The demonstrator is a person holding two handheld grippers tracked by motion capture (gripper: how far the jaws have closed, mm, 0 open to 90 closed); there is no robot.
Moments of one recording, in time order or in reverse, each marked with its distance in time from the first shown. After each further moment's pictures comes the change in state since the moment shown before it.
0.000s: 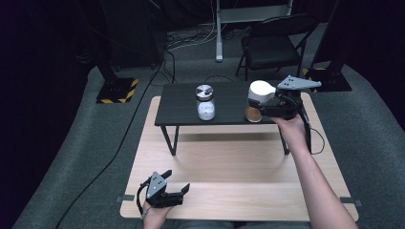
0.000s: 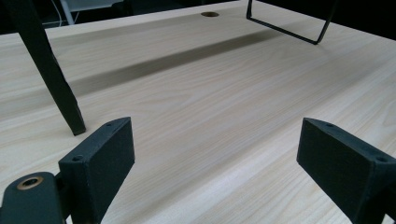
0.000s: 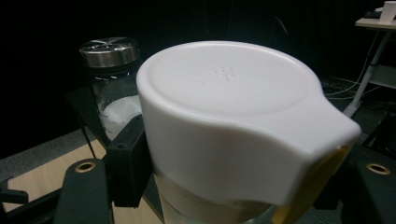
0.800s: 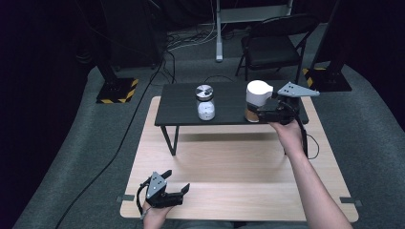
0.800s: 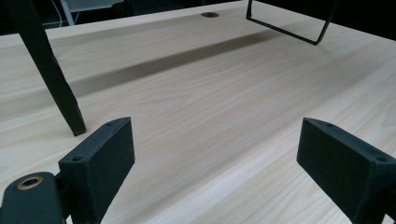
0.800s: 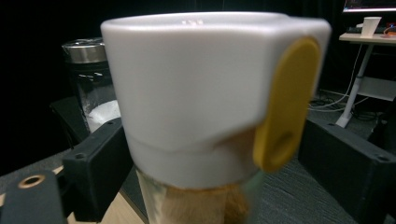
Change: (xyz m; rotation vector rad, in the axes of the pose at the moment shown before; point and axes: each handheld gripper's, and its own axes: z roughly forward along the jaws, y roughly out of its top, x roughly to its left) left arm 0.000 0.000 0.000 -0.001 -0.001 0.001; right arm 0.004 -0.040 0.006 -0.093 -0.033 0.015
